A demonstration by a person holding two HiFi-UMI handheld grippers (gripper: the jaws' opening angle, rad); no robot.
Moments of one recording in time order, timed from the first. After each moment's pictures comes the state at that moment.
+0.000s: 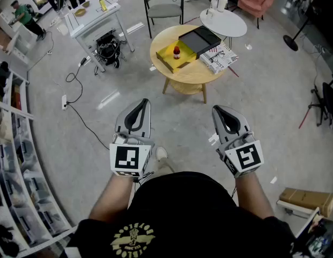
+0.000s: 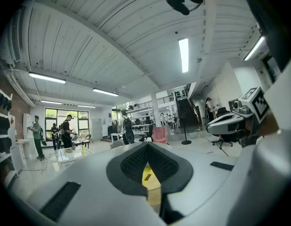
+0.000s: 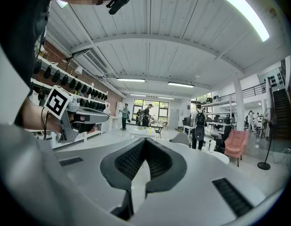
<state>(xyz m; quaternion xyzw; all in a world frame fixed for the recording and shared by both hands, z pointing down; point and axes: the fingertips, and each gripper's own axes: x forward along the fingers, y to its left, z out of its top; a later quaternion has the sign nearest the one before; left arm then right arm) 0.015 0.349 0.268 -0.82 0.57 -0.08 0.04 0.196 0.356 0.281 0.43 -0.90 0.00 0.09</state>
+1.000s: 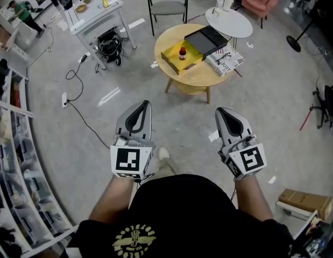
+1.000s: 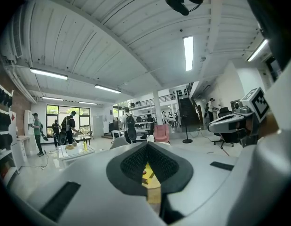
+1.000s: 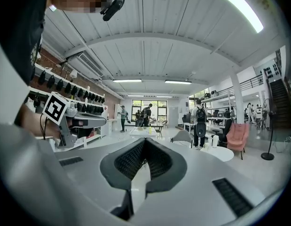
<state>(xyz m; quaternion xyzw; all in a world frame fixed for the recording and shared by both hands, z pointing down) -0.024 0.314 0.279 -0.81 0.58 -0.09 0.03 0.169 0.320 0.295 0.43 -0.90 0.02 0.07</state>
